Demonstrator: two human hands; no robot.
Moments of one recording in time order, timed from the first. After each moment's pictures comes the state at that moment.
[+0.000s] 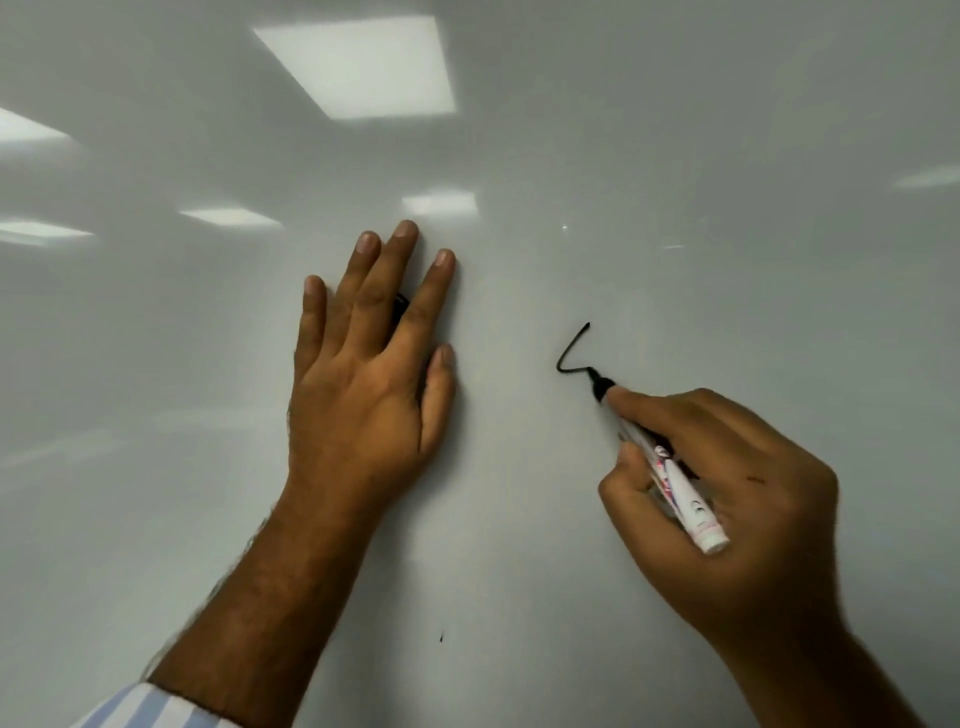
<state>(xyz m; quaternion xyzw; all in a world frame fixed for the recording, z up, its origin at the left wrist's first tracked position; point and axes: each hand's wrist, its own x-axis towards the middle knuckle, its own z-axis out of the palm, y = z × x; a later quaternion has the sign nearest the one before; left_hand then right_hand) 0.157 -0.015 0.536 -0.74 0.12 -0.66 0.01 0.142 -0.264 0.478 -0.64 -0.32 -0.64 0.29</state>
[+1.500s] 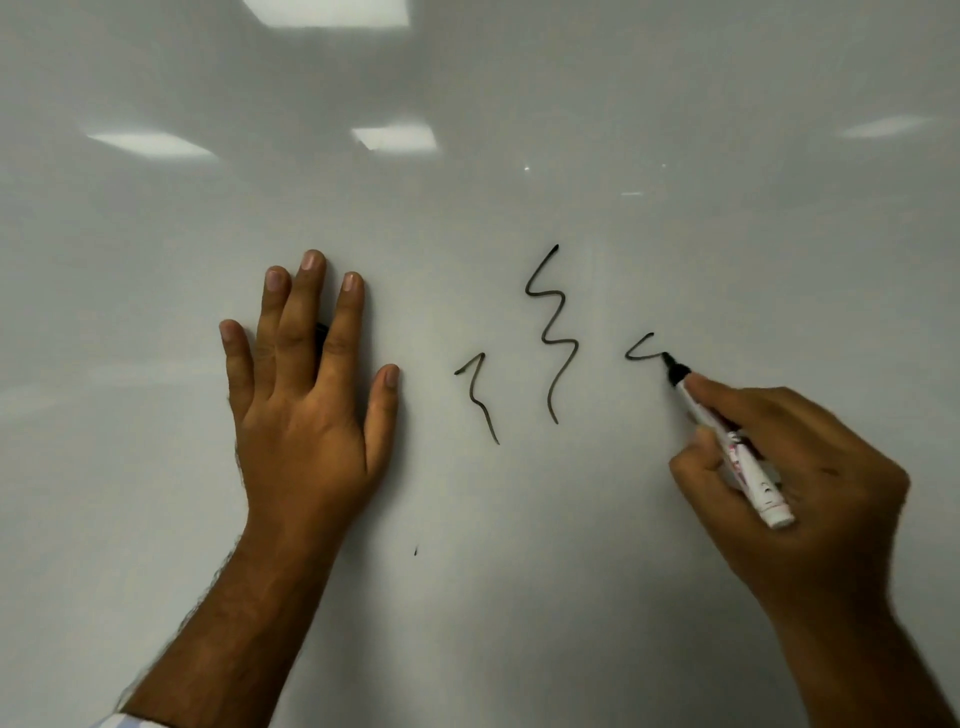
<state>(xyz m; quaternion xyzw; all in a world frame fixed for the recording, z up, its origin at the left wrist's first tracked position) 0.154 0.001 0.459 -0.75 0.06 -0.66 -0.05 0.128 -0.321 0.432 -0.69 -0.20 -0.65 0.23</state>
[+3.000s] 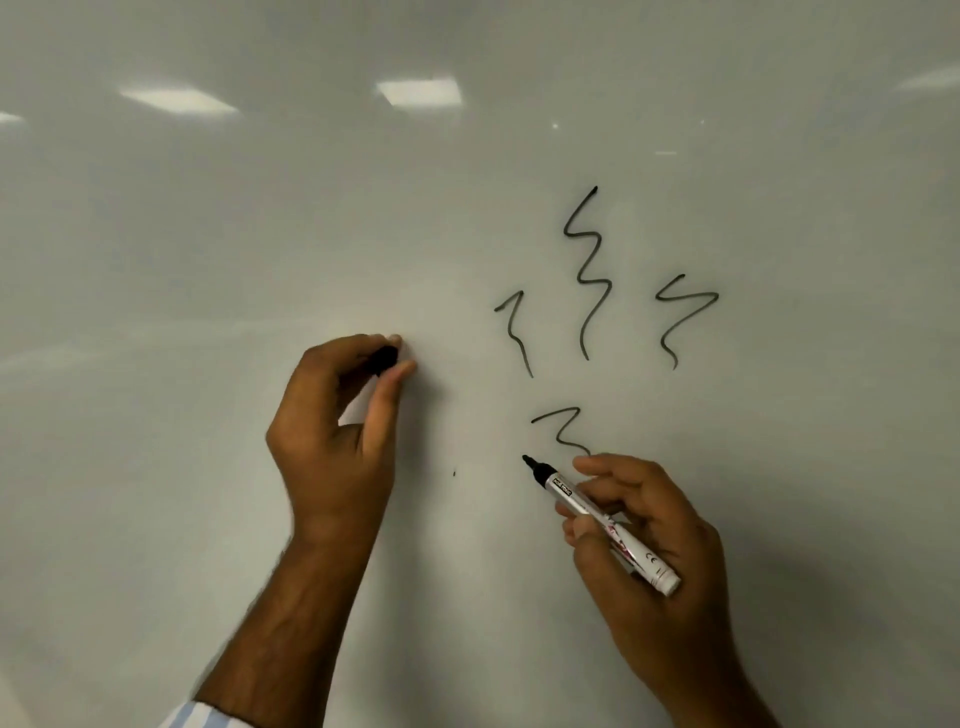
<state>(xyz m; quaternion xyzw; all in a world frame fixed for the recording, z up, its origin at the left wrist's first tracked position) 0.103 -0.010 0.412 -0.64 0.16 -0.62 -0.43 0.080 -0.242 0.343 -0.66 -0.28 -0.35 0.60</state>
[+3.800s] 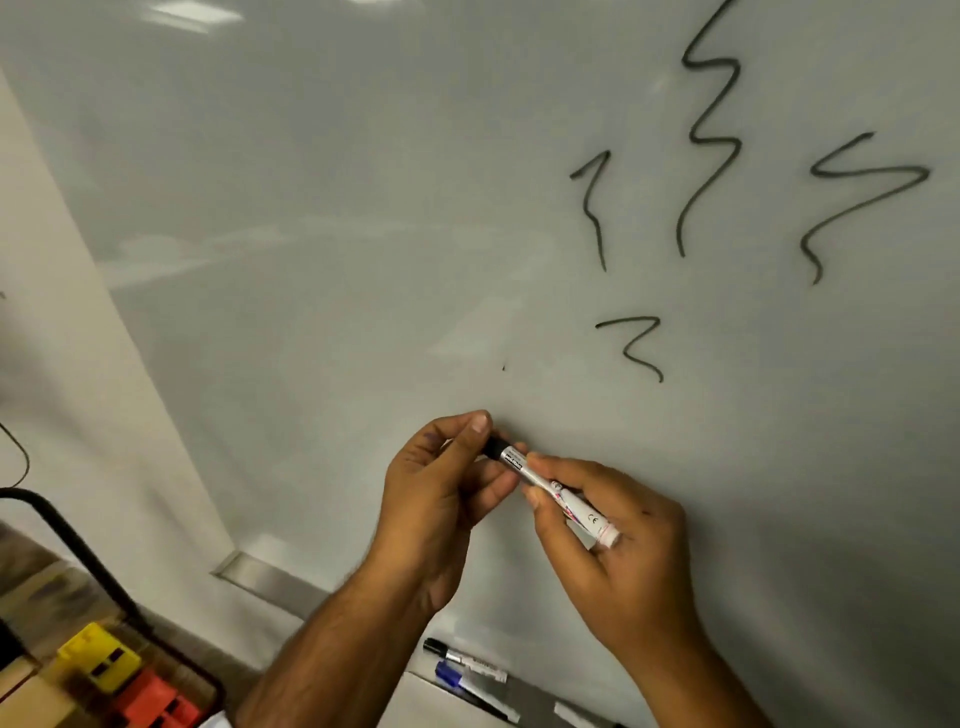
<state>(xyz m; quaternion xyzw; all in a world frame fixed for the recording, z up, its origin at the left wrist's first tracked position) 0.055 -0.081 0.318 -0.45 -0.15 -0.24 -0.85 0.113 -0.230 0.281 -0.66 -0.44 -0.25 0.56</state>
